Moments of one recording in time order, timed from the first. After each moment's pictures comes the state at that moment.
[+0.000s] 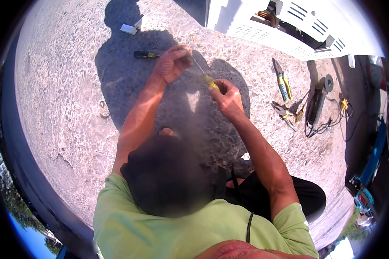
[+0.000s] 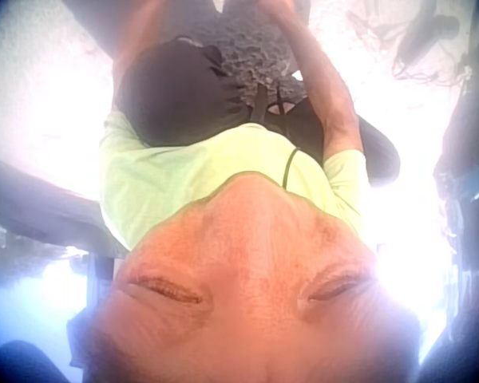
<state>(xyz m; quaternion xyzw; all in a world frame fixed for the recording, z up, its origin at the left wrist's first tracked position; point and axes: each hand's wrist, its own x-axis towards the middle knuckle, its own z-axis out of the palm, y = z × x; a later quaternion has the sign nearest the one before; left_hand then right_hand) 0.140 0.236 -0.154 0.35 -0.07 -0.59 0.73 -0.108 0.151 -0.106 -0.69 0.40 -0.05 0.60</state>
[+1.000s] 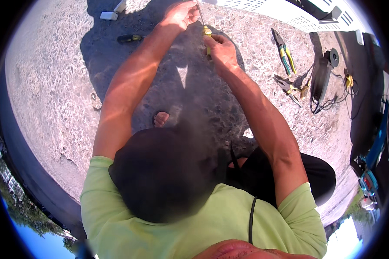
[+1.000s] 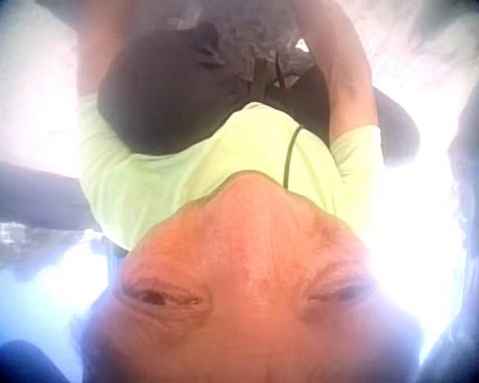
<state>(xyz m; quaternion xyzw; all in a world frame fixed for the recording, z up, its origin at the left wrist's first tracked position) 0.181 0.127 -0.201 0.55 -0.02 -0.54 0.64 -0.045 0.128 -0.148 -0.53 0.47 -0.12 0.69</state>
